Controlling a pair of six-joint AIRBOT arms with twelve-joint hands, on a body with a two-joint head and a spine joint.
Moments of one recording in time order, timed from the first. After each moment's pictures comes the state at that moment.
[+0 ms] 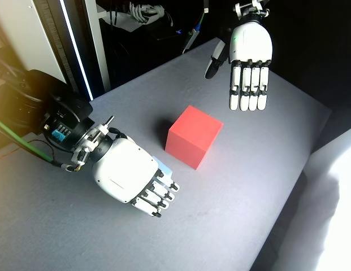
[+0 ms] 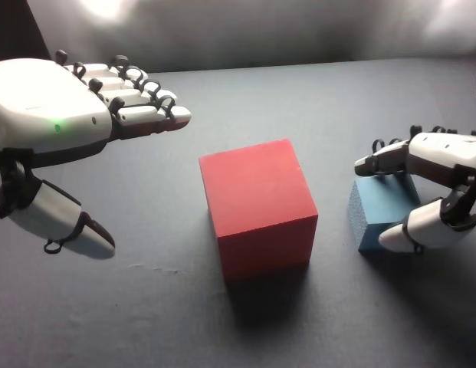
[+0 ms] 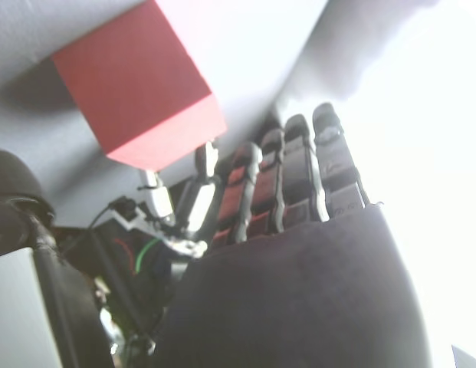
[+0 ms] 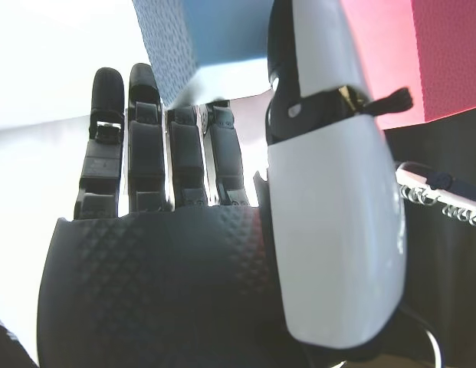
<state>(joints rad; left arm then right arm) 0.12 -0.70 0.90 -1.80 0.18 2.99 -0.36 -0.99 0.89 1.27 0.50 -1.65</state>
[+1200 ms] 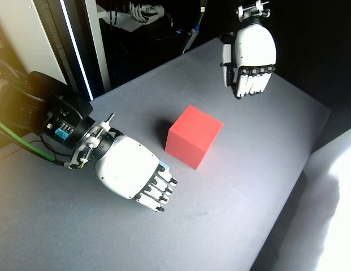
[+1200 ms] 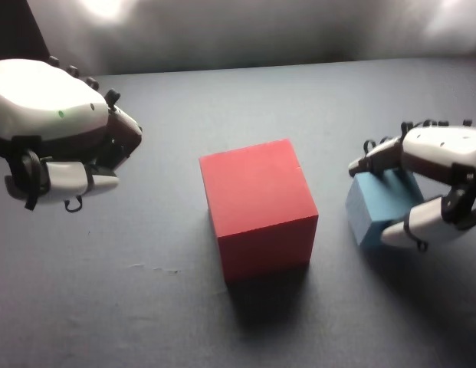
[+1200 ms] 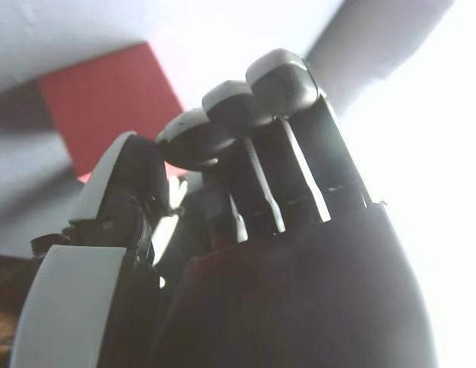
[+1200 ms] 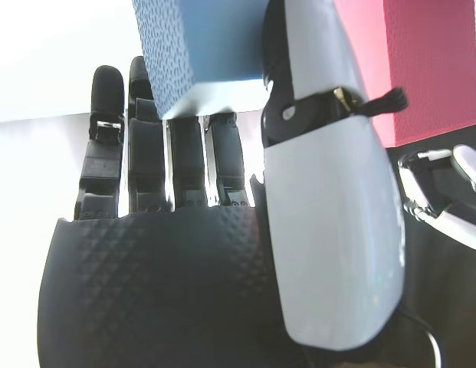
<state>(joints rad) 0.08 -0.70 0.86 0.42 0.01 0.65 -0.34 -0.97 0.89 1.16 0.47 -1.66</state>
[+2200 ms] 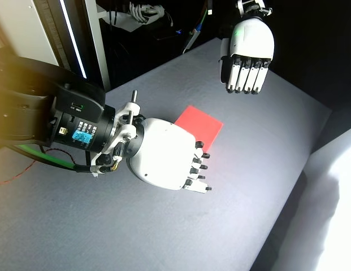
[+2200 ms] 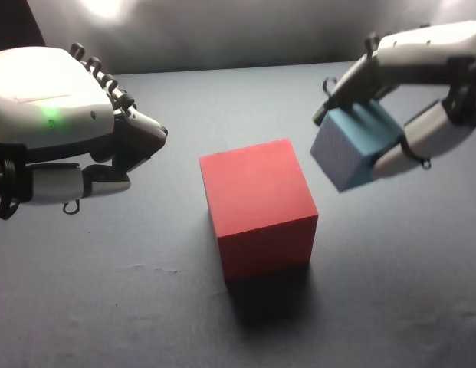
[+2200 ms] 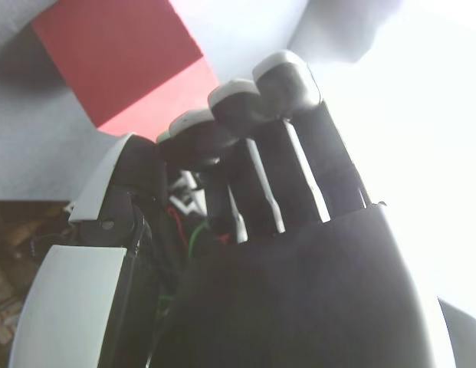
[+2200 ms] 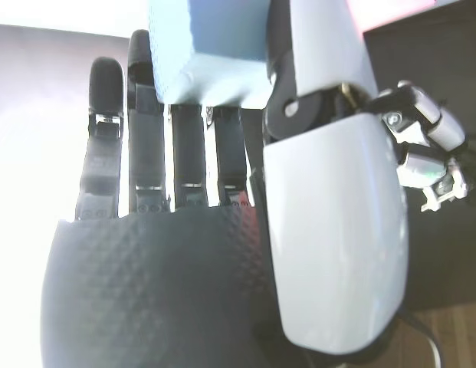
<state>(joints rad) 0.14 -0.70 0.96 1.12 -0.42 0.08 0.01 -0.98 1.13 1.13 -0.14 -1.79</state>
